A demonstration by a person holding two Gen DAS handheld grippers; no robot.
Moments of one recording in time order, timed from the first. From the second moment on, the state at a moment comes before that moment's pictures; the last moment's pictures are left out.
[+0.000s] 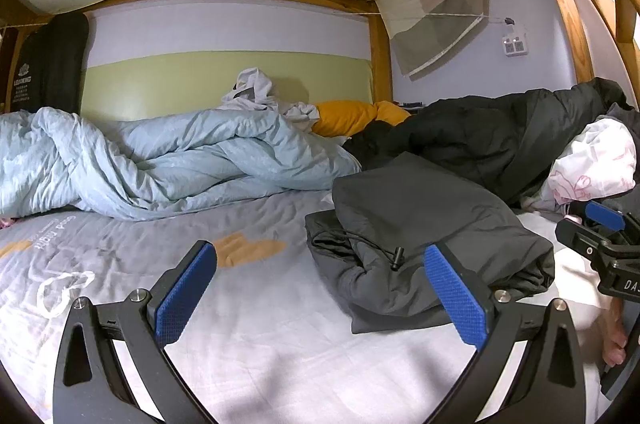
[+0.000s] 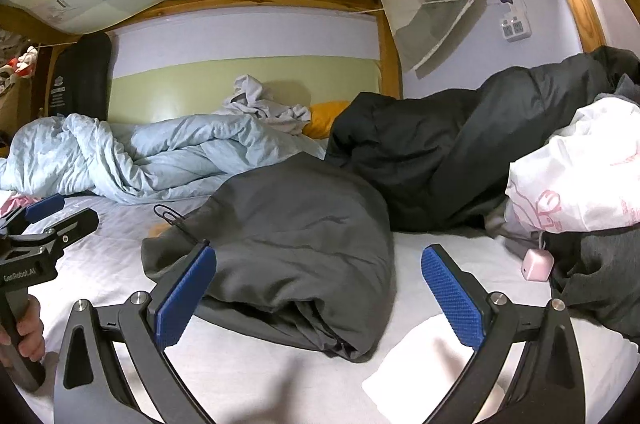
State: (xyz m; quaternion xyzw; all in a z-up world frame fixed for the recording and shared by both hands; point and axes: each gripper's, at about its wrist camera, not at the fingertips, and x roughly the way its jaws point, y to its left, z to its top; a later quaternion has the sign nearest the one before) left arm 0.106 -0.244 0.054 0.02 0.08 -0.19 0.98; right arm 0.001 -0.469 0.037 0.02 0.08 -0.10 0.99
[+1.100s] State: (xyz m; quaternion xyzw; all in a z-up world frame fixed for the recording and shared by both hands) left arm 0.102 -0.243 0.049 0.02 0.08 -0.19 0.98; right arm 0.009 -0.471 0.033 0.01 0.09 -0.09 0.99
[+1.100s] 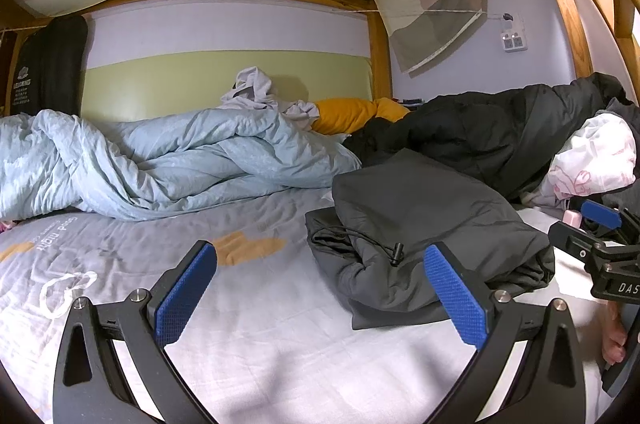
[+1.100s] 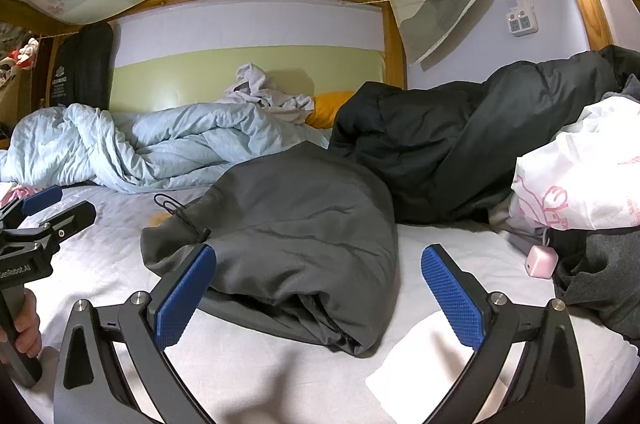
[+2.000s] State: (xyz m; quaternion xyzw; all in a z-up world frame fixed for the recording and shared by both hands) left arm 0.092 -0.237 0.053 0.03 0.06 -0.19 0.98; right arm 0.010 -0.472 0.032 0.00 0.10 -0.09 0.99
